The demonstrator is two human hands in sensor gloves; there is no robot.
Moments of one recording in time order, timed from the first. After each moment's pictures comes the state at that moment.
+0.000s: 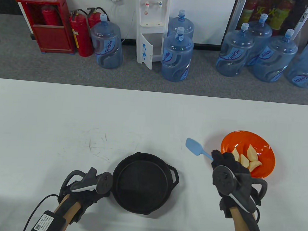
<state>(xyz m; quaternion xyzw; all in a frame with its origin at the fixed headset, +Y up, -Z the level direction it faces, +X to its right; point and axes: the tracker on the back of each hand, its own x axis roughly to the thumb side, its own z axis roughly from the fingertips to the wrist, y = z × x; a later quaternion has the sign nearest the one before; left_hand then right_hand) -0.212 -0.767 -0.279 -0.22 -0.20 -0.08 0.95 0.176 -0.606 -0.251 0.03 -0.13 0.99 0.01</state>
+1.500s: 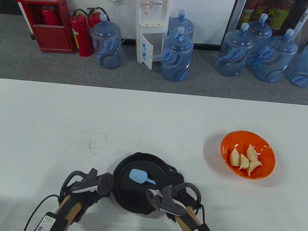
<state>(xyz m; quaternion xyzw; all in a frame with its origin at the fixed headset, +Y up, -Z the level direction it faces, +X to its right) -0.210 -0.767 -0.277 -0.21 -0.19 -0.08 0.95 0.043 -0.738 -0.252 0.20 -0.07 0.97 -0.14</state>
